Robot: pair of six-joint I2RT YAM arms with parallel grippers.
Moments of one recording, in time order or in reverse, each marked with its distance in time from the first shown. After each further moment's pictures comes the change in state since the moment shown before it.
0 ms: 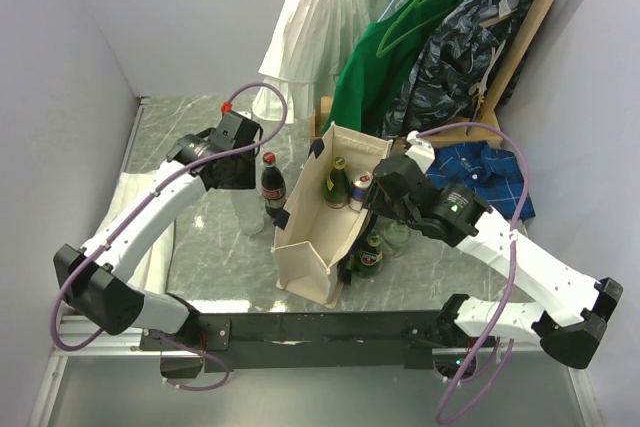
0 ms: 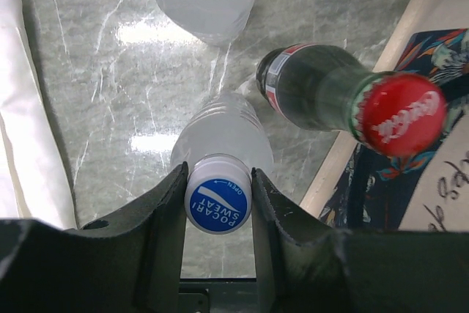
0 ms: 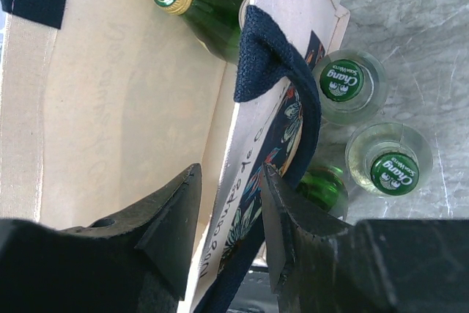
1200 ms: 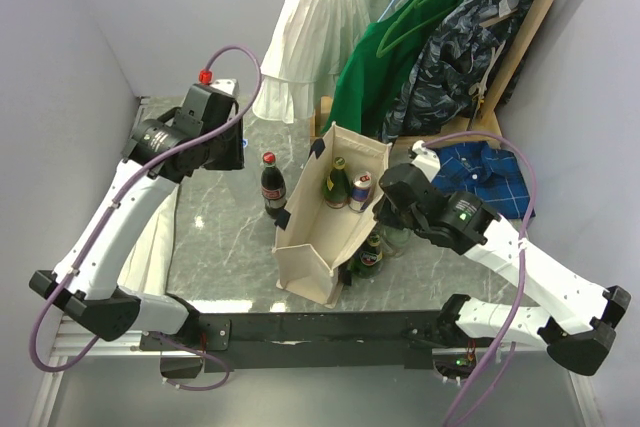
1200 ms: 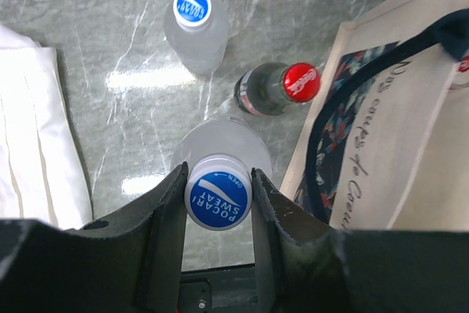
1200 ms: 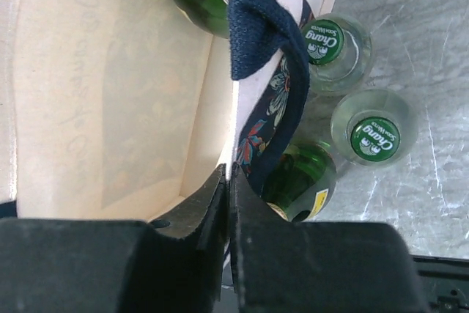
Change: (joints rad) left arm 0.000 -0.035 0.328 -0.185 0.037 0.059; right arm 0.013 -0.058 -0.037 -0.065 -0.032 0.031
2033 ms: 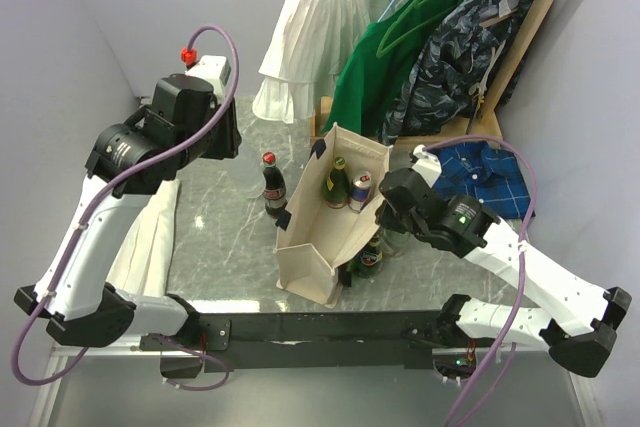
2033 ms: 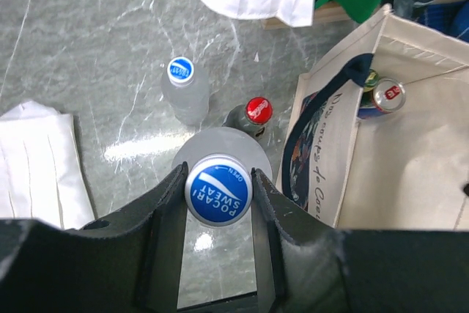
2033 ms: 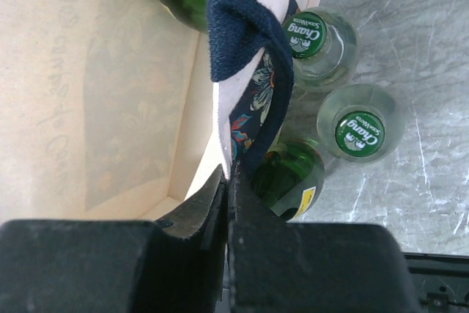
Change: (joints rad) left arm -0.063 -0.033 0.199 0.000 -0.042 0.070; right arm 0.006 -0.015 -0.034 -0.010 0.017 0.006
